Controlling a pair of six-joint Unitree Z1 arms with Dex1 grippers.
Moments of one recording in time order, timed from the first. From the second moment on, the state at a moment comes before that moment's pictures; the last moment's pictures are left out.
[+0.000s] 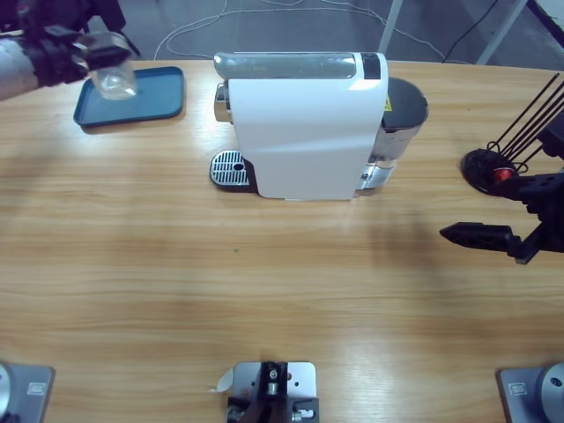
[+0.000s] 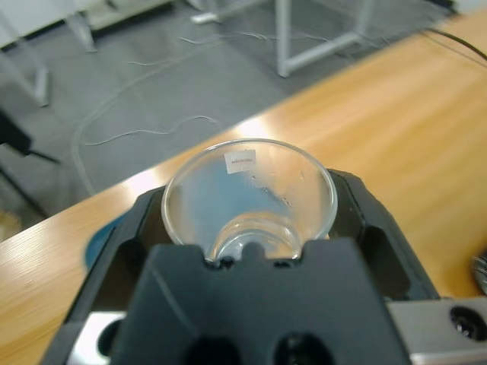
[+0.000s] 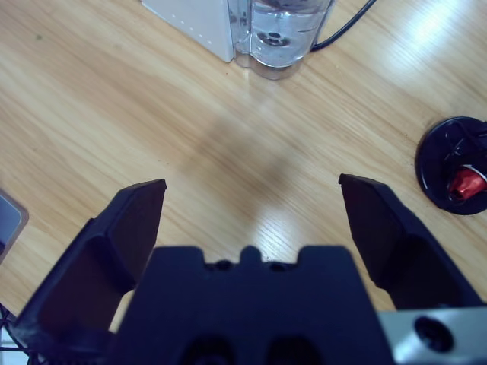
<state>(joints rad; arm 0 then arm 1) -0.17 1.85 -0.73 -0.78 -0.29 0.23 0.63 1.16 -0.73 0.42 0.00 -0.01</state>
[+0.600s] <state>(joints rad) -0.11 2.13 -1.12 -0.65 -0.20 0.08 0.63 1.18 -0.73 0.42 0.03 -0.01</state>
